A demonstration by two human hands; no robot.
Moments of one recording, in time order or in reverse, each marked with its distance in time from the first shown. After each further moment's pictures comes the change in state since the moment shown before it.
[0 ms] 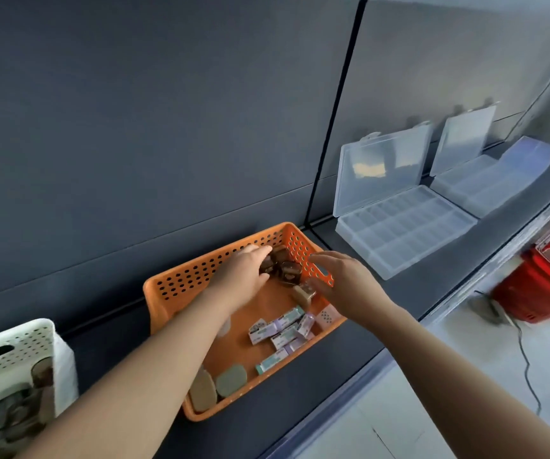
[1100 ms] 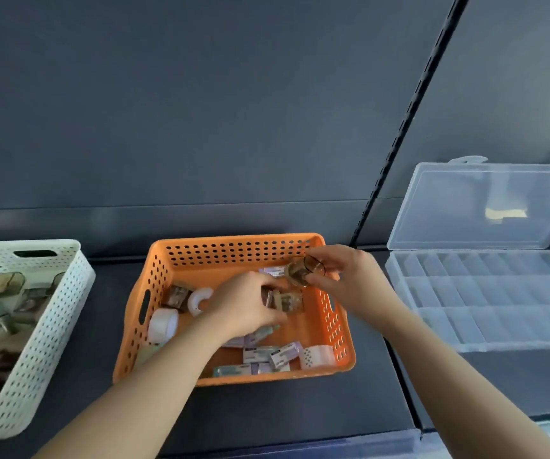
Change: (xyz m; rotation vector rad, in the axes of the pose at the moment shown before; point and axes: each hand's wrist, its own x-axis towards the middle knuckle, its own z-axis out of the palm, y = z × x) left_hand -0.023 0.066 0.016 -0.175 0.010 -0.610; right_hand 0.085 0.046 -0.005 0.421 -0.117 -0.411
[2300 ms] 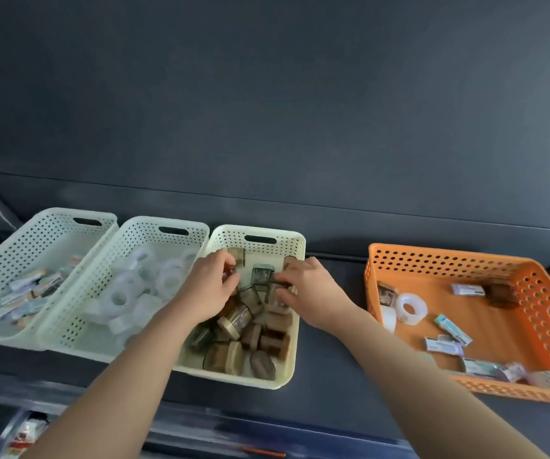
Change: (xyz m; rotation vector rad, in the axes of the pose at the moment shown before) left_hand -0.127 -0.333 -0.169 0.020 0.332 -0.168; right_hand 0.038 -0.261 0.274 -0.277 -0.353 -0.289
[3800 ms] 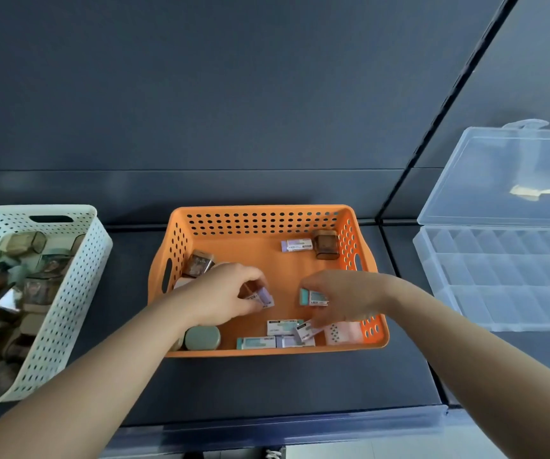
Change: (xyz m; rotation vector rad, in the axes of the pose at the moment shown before) left_hand 0.005 0.285 0.158 0.051 -0.551 0.350; right_hand -0.175 0.260 -0.131 0.064 -0.647 0.211
